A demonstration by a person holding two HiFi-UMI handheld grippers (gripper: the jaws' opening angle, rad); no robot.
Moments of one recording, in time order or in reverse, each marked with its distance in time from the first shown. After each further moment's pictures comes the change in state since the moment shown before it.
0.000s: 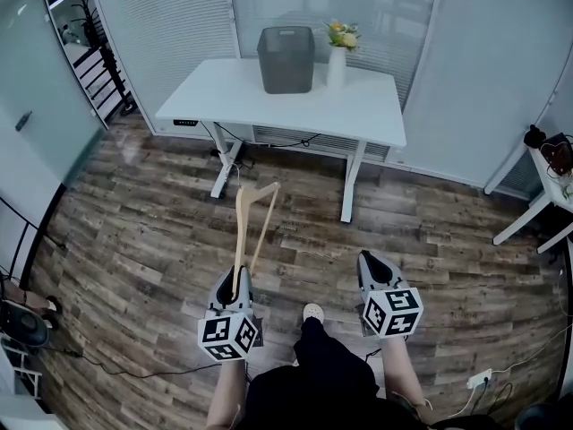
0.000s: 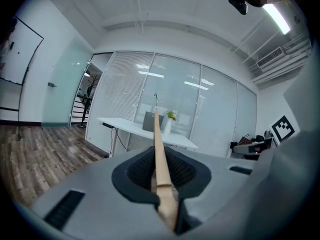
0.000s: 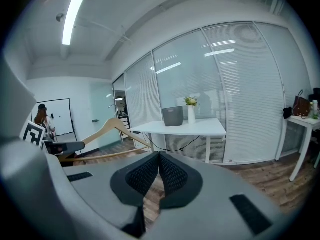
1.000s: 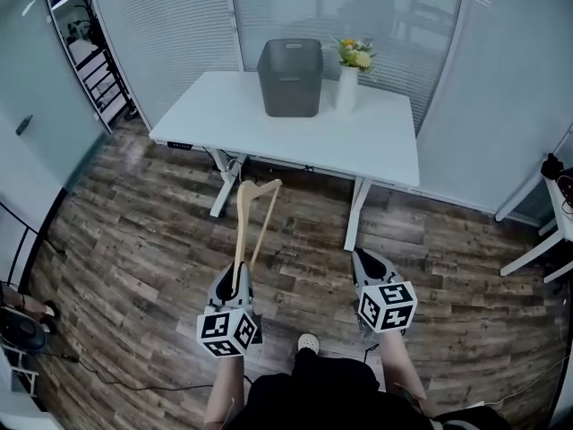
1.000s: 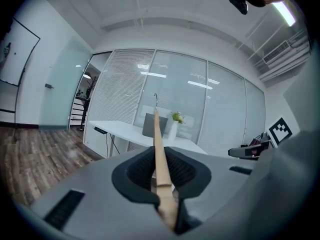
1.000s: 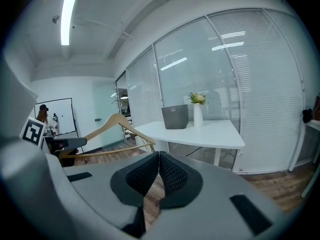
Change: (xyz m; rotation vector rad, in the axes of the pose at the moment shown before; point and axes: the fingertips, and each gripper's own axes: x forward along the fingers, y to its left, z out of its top) left arm 0.163 0.004 0.038 0.004 -0.023 0.040; right arm 0.157 -0.070 0.058 -0.029 0.025 0.090
